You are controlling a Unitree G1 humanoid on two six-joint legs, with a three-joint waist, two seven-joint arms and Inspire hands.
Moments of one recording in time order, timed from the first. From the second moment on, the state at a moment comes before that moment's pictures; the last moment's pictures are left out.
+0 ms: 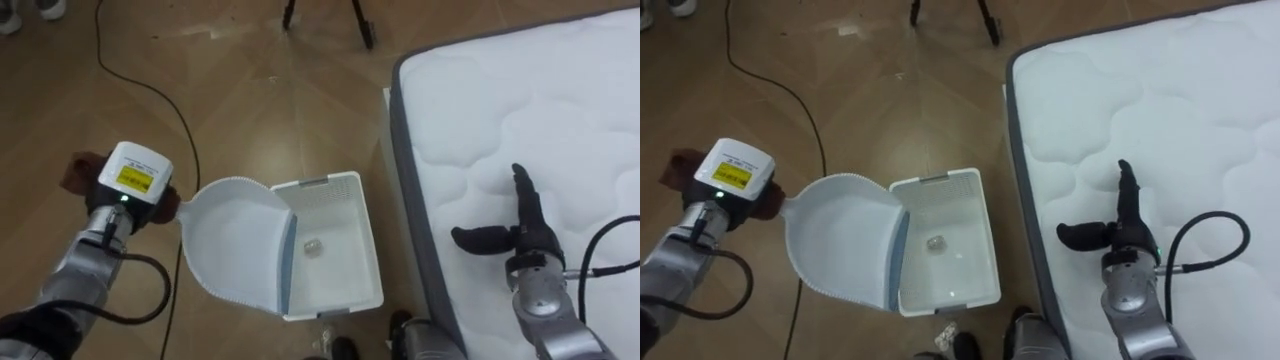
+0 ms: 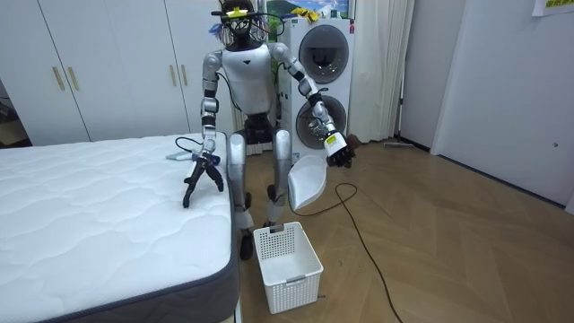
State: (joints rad) left arm -0.34 0.62 -0.47 0.82 1.35 0.16 0.35; right arm -0.16 -0.36 0.20 0.76 -0.04 -0.13 -0.42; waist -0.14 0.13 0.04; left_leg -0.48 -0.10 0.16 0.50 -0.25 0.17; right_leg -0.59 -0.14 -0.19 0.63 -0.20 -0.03
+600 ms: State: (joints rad) left arm -0.27 0.61 -0.34 0.74 1.22 0.07 0.56; right arm -0.04 -0.37 0.21 0.71 0.11 -0.17 -0.44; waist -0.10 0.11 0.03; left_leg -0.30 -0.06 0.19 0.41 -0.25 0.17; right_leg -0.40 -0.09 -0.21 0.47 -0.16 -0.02
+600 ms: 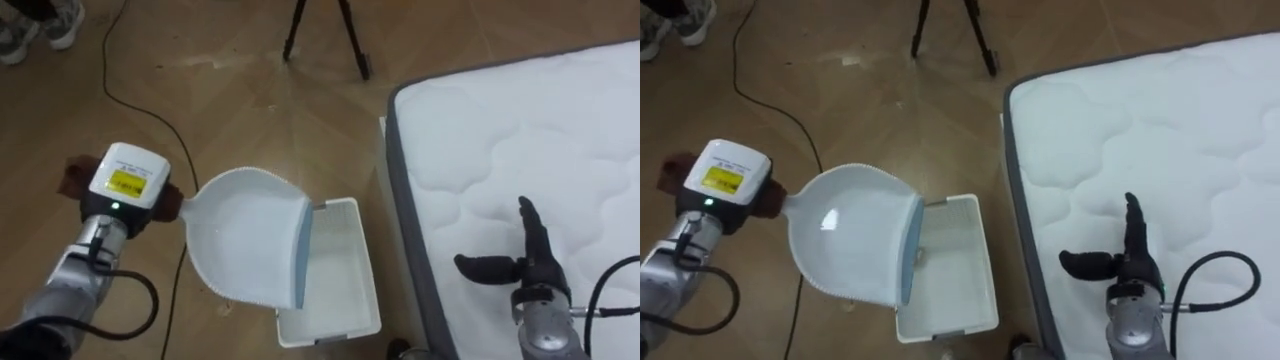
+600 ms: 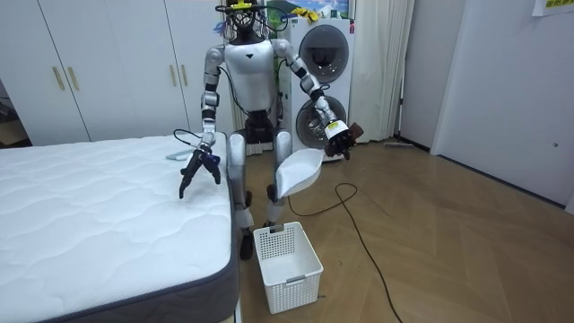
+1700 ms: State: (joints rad) left arm 0.01 0.40 -0.17 0.47 0.65 -0.14 0.62; right arm 0.14 -0.33 0.14 0.66 0.12 -0.18 -0.41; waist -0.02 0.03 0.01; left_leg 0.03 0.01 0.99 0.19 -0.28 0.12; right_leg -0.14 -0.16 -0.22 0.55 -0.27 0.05
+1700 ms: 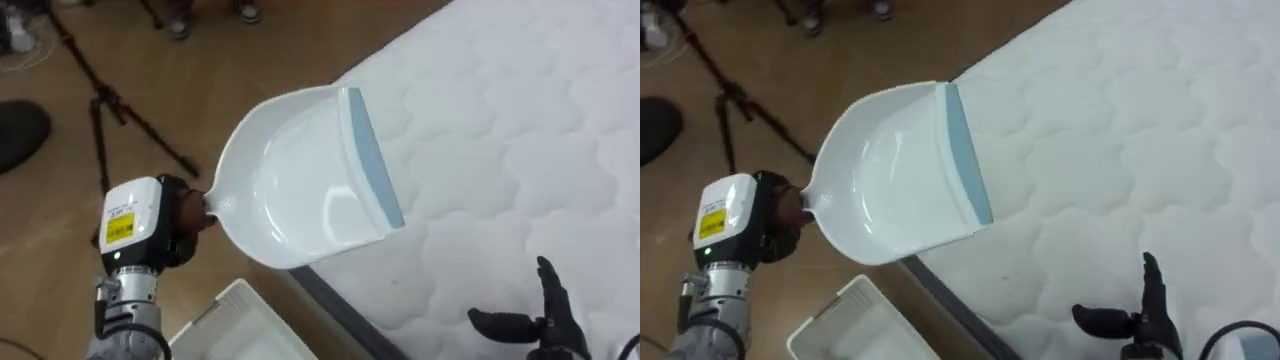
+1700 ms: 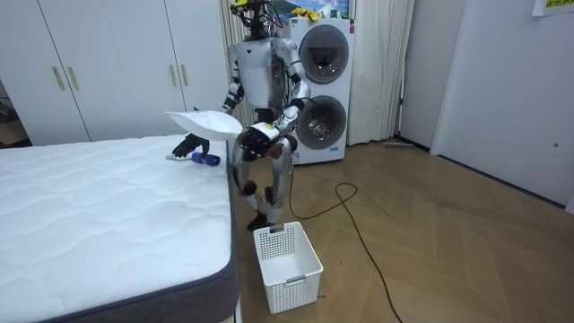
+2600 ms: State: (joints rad) left arm 0.19 0.30 -0.13 0.46 0.41 -0.13 0.51; right arm 0.19 -0.29 0.11 0.56 0.01 -0.19 -0.32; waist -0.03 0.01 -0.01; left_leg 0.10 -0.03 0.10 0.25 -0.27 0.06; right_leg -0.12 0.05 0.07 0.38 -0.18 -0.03
